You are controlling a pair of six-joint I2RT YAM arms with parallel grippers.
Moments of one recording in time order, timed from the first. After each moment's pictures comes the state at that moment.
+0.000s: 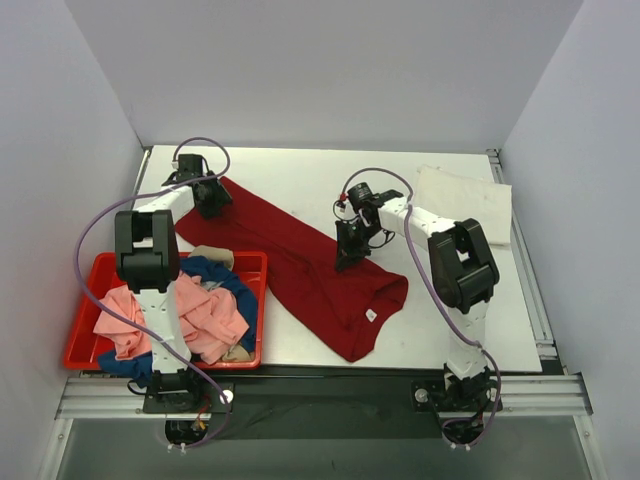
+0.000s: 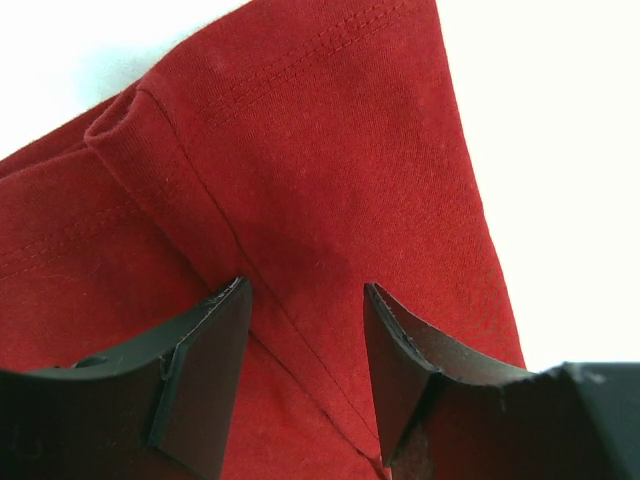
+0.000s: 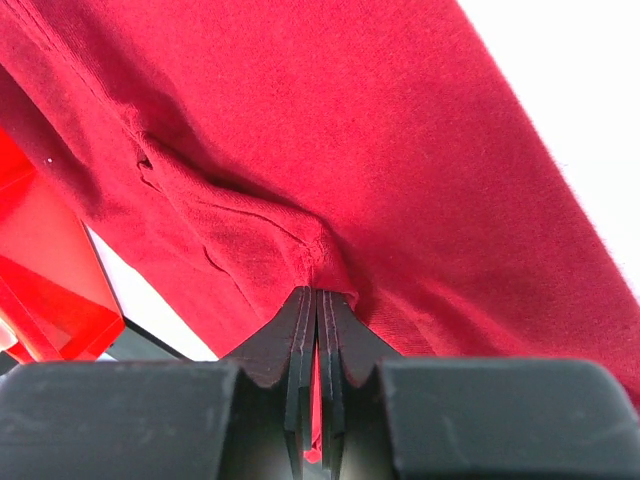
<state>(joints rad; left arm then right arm) 0.01 2.15 1.56 -0.32 0.08 -0.63 0.49 2.03 1.45 -0.72 -0.41 0.37</state>
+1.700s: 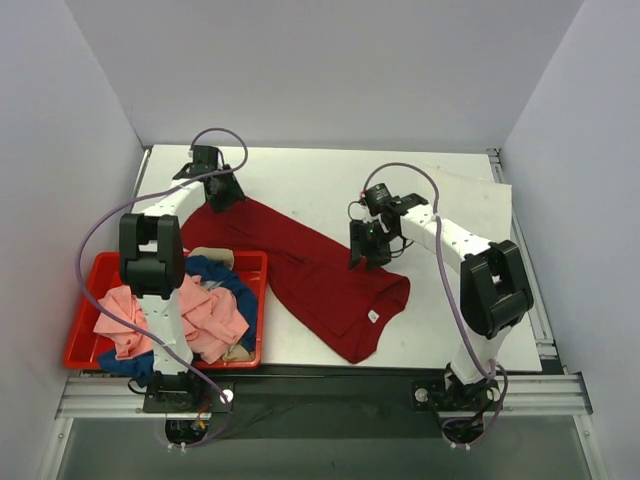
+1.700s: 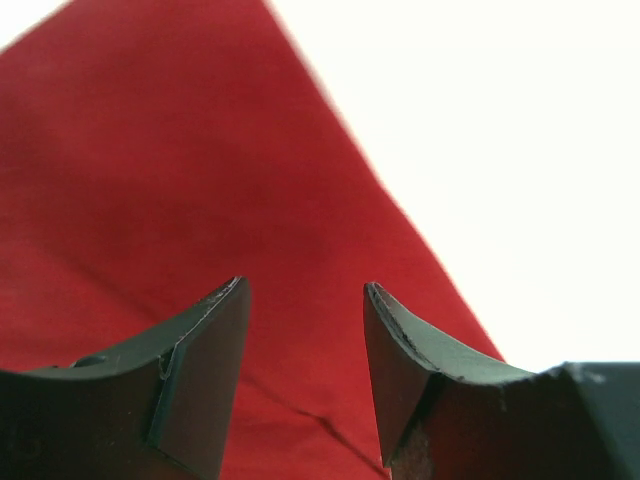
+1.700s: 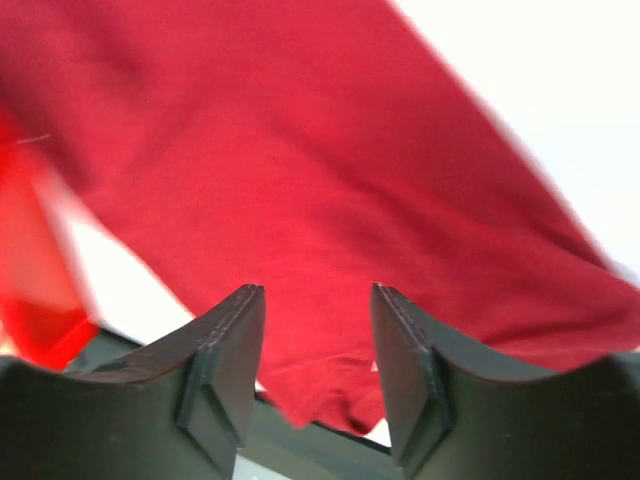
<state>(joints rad) -0.07 2.07 1.57 -0.41 0.05 -0.57 0.50 1.77 1.32 -0.77 -0.23 0.41</state>
